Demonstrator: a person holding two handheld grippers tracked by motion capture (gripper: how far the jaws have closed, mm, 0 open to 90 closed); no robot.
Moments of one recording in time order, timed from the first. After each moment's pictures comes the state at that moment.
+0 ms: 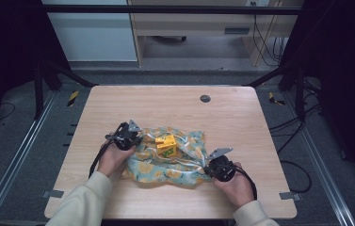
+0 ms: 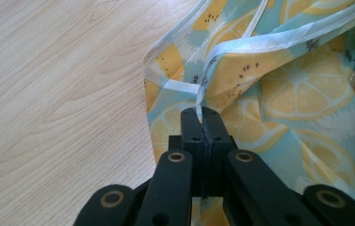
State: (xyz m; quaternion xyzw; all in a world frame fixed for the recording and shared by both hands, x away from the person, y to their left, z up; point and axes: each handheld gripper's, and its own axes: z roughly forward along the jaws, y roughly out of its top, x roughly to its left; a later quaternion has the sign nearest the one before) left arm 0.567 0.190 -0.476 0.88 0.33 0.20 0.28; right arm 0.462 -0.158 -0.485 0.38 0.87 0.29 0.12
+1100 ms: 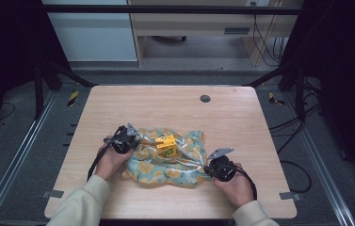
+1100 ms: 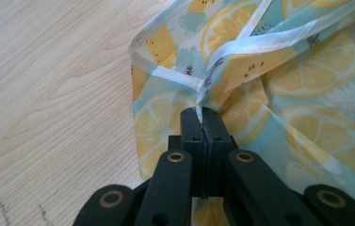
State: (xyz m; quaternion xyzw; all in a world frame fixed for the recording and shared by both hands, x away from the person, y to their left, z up) left arm 0.559 0.197 -0.484 0.88 0.33 0.21 0.26; right arm 0.463 -0.160 -0.488 0.39 0.86 0.30 0.12
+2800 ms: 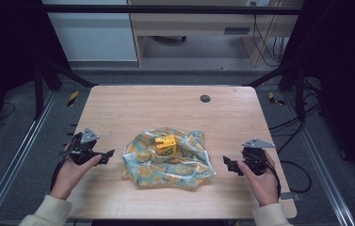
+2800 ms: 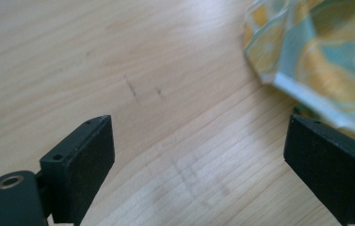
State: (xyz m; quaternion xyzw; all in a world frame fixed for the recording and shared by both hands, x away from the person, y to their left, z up) left arm 0.504 0.303 -0.456 0.82 0.41 0.24 0.32; right arm 0.465 -0.239 -0.456 0.51 0.75 0.37 0.21
